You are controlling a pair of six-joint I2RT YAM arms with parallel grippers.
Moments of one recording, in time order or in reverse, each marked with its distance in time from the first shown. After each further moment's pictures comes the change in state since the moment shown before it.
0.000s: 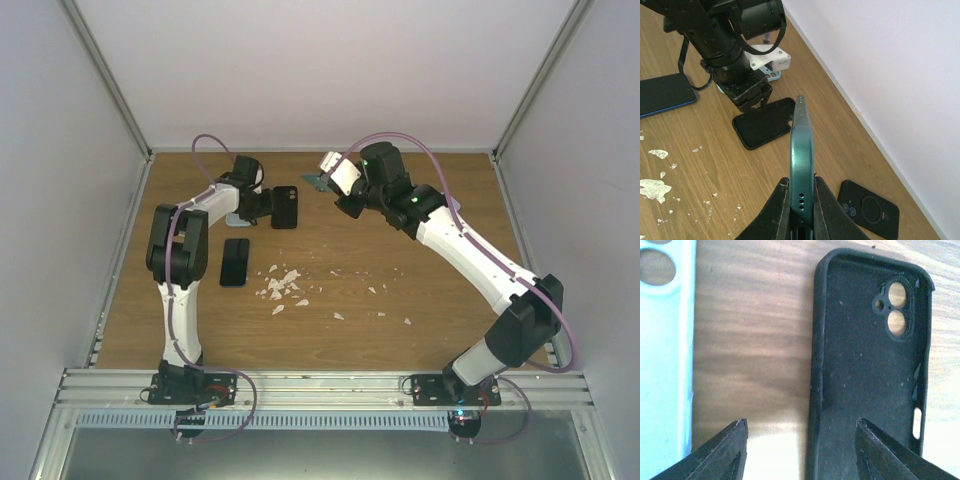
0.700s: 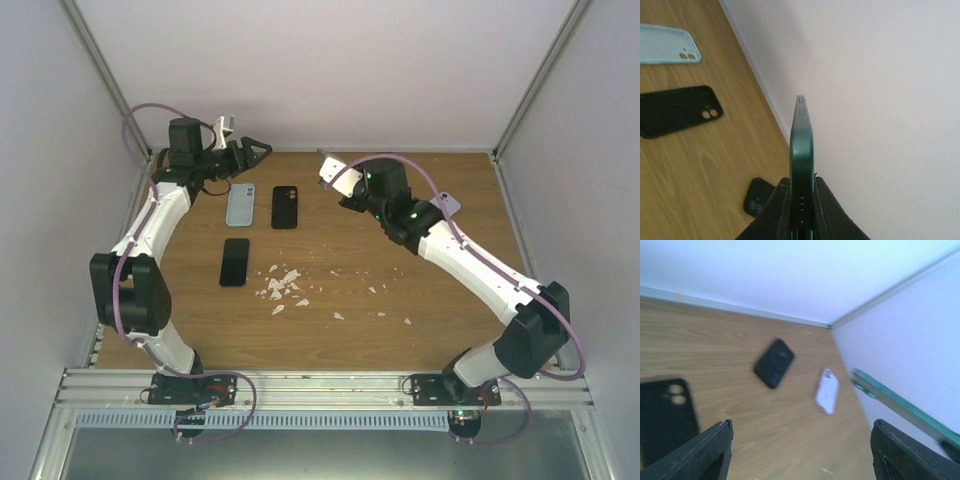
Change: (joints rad) left arm 0.140 -0.457 -0.069 0.165 0.553 -0.105; right arm 0.029 -0.067 -0.119 0.229 0.243 -0.272
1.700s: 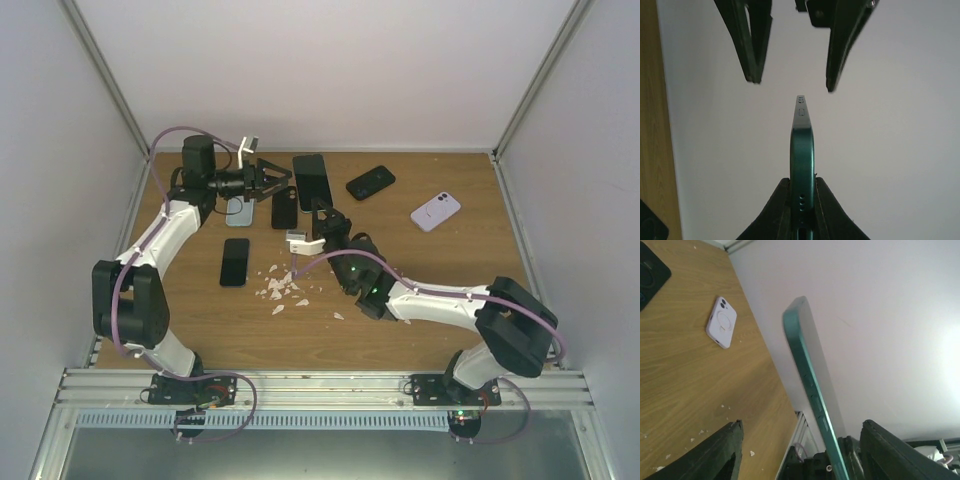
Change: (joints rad) left arm -0.060 -0.103 -0.240 0.266 0.449 -0.298; right arm 0.348 0.021 -0.562 1.123 0.433 -0.833
